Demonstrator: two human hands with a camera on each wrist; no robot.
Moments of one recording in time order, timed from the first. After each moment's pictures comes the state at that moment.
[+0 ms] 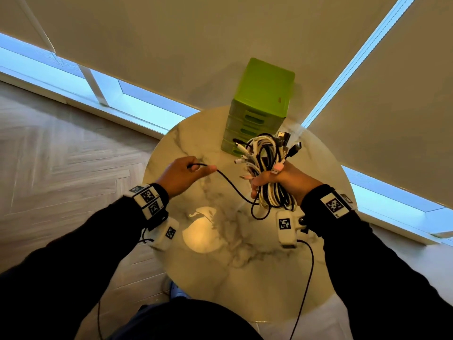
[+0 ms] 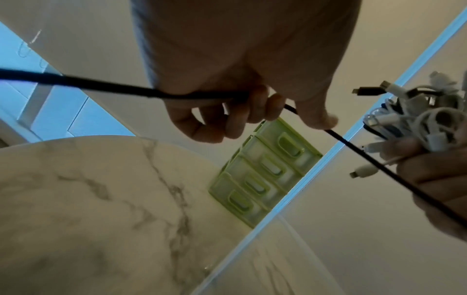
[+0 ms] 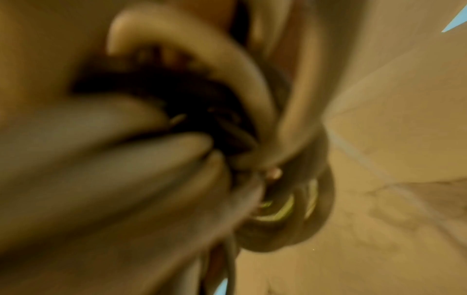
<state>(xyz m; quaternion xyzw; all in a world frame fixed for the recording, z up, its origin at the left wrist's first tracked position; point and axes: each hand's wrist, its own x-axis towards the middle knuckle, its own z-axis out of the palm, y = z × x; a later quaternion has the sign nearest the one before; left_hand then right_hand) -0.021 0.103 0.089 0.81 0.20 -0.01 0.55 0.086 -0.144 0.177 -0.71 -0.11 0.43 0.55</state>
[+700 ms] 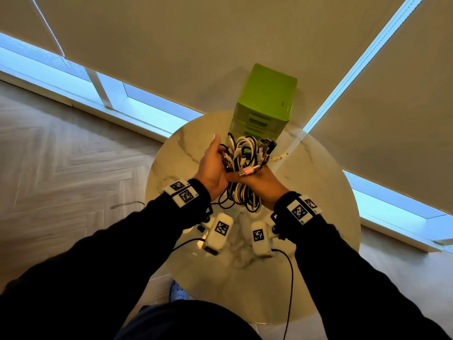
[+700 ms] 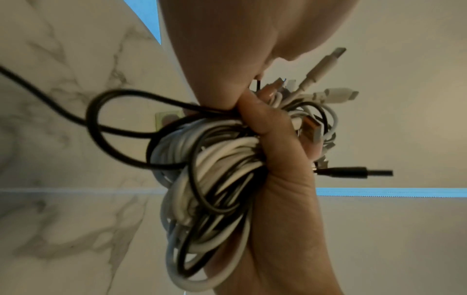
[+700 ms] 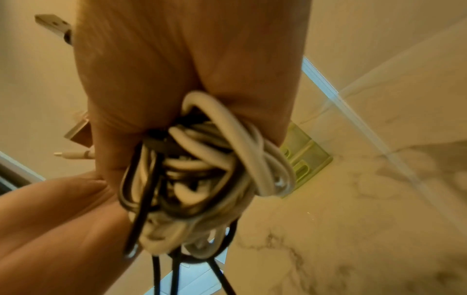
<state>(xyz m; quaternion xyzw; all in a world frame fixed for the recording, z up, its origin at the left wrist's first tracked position) 0.011 0.027 0.155 0.34 0.23 0.01 0.91 0.058 -0.093 0.143 -0.69 -0.14 0.34 0.63</state>
